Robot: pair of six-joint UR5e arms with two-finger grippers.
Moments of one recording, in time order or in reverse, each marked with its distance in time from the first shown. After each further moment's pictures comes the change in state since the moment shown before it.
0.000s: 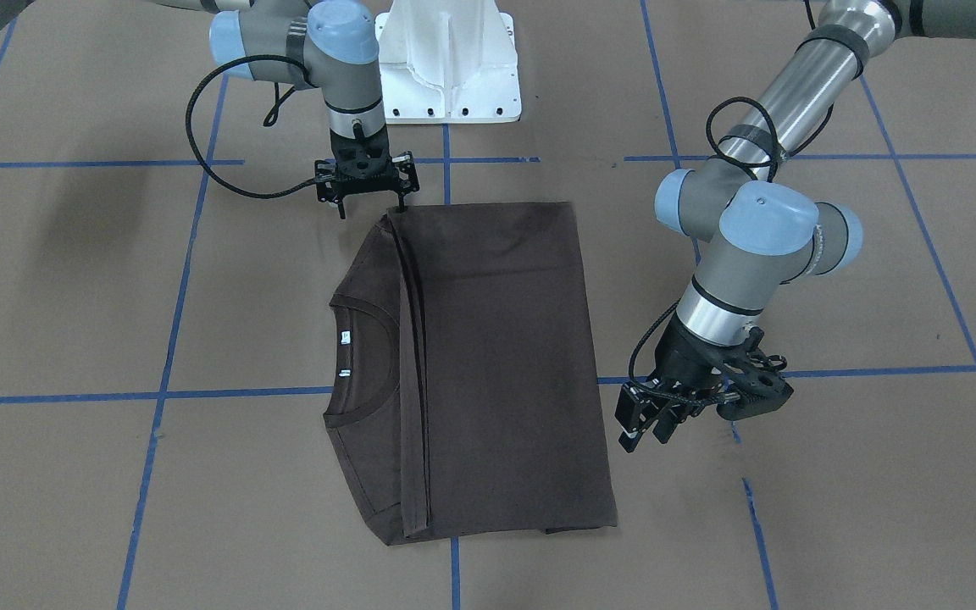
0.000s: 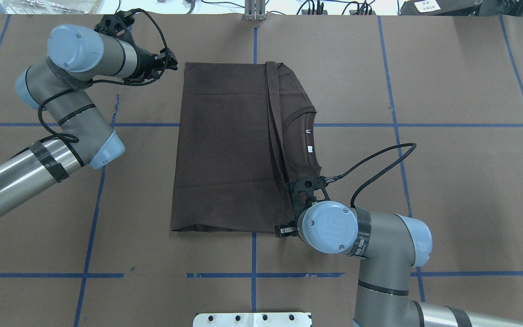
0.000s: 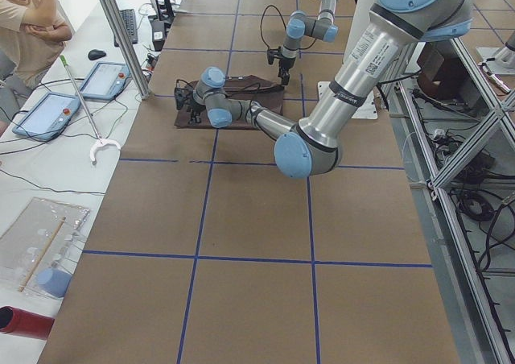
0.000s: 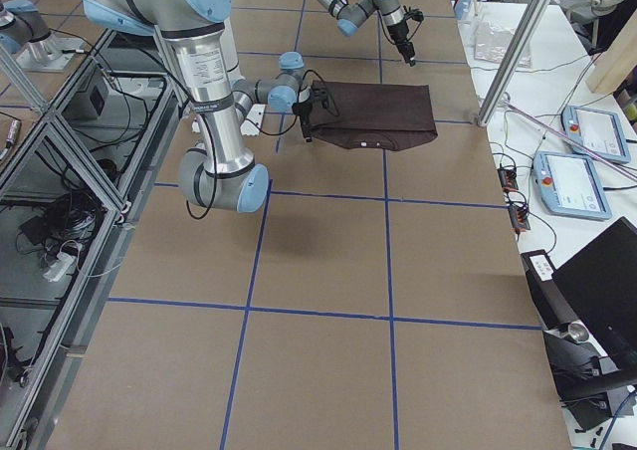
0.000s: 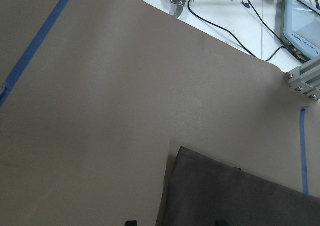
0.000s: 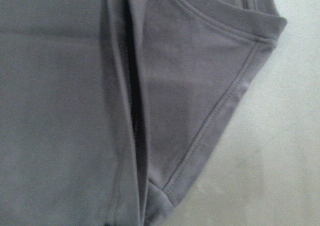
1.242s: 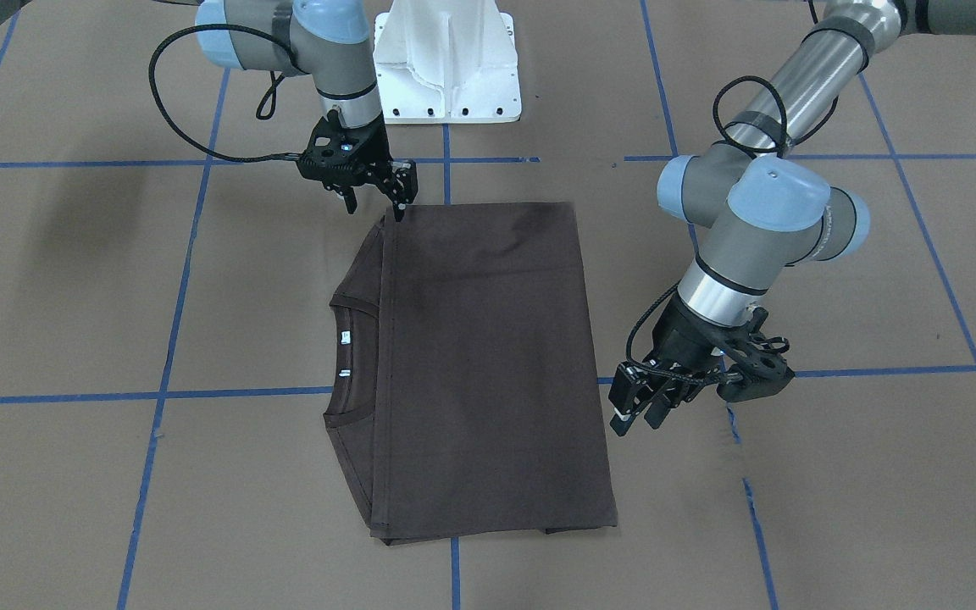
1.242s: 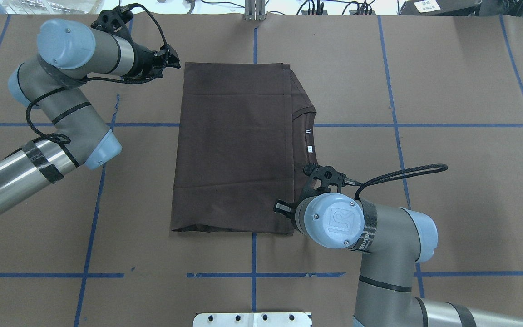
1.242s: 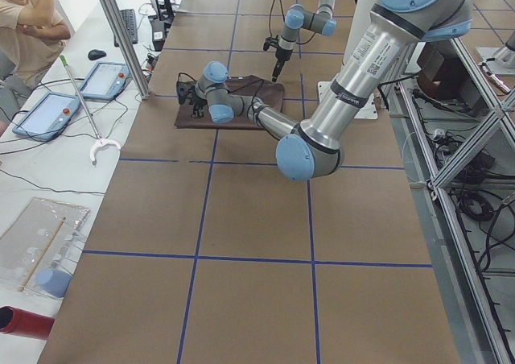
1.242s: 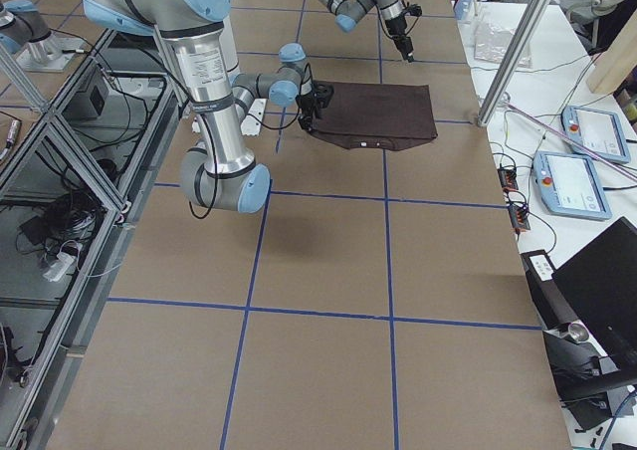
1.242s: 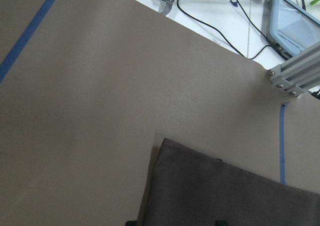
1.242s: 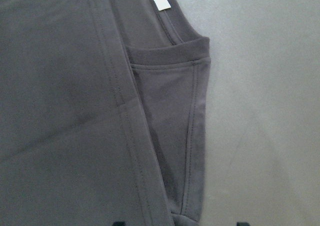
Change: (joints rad) left arm -0.007 0.020 -0.070 0.004 -0.039 -0.018; right arm 0.009 0.036 0.026 0.014 -0.034 0.563
